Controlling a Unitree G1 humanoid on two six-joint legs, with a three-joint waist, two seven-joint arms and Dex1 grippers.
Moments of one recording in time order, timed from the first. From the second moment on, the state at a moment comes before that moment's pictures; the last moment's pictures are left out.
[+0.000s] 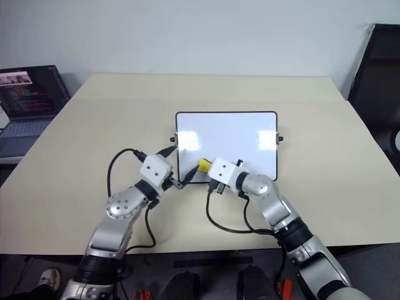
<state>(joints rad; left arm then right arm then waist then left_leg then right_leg) -0.24 0.36 -0.06 -0.06 0.04 0.01 -0.47 -0.56 -0.27 0.43 0.15 -0.22 0.18 0.56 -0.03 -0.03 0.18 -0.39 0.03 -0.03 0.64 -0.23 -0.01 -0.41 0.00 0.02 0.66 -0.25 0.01</state>
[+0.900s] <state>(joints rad) -0.40 0.35 -0.09 0.05 -0.21 0.04 -0.80 -0.31 -0.35 -0.03 -0.44 0.03 0.73 0.46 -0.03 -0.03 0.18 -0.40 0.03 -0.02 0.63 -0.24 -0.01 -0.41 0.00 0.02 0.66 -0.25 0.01</state>
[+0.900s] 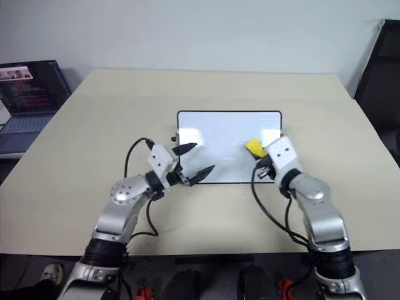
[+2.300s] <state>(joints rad) -0.54 0.35 -0.19 0.31 -0.29 0.05 -1.28 -0.18 -0.47 -0.37 -0.37 0.22 1.15 0.32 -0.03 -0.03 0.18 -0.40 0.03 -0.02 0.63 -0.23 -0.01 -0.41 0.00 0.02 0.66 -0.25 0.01</state>
